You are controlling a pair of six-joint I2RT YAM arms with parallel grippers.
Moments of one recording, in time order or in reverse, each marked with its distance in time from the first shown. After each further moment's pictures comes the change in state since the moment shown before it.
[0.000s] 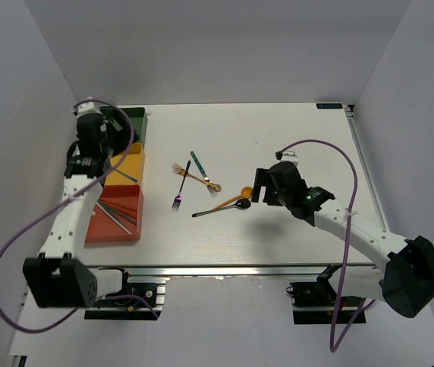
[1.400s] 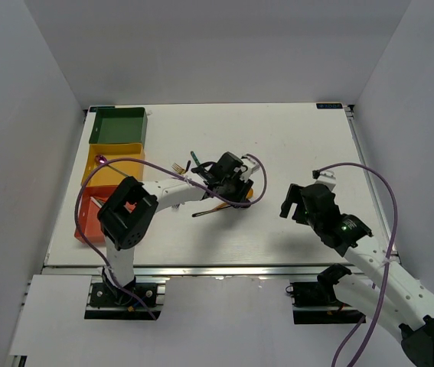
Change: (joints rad) left arm -0.842 0.602 0.084 0.097 0.225 0.426; right arm -0.094 -0.434 -0.190 -0.240 0.126 0.041
